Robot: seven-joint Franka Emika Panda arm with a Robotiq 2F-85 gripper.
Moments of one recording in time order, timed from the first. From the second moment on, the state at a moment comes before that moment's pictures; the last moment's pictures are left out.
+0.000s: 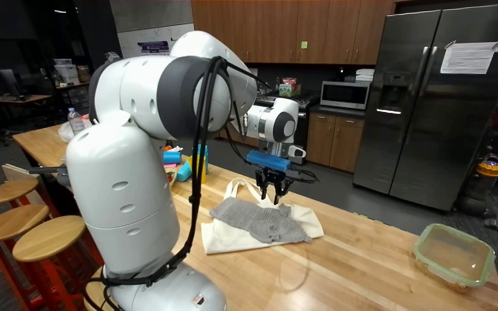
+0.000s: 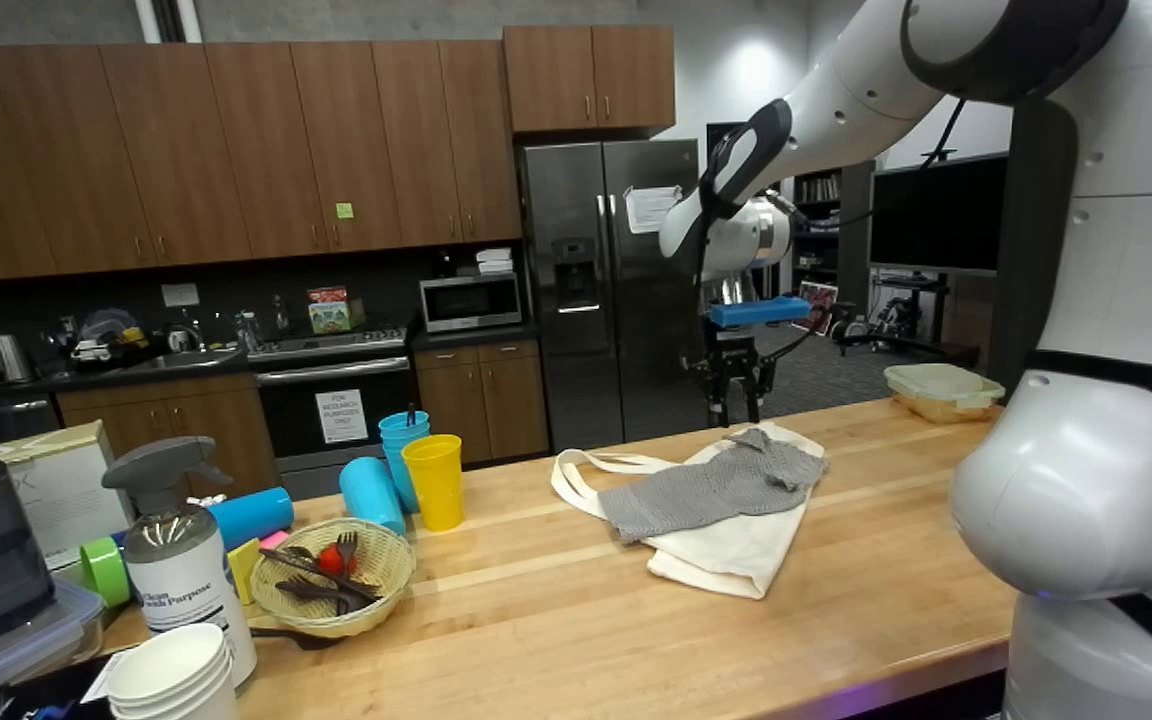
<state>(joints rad) 0.01 -0.03 0.02 -2.17 0.05 1.90 0.04</state>
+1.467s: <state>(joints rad) -0.11 0.41 -0.05 -1.84 0.39 1.74 0.07</state>
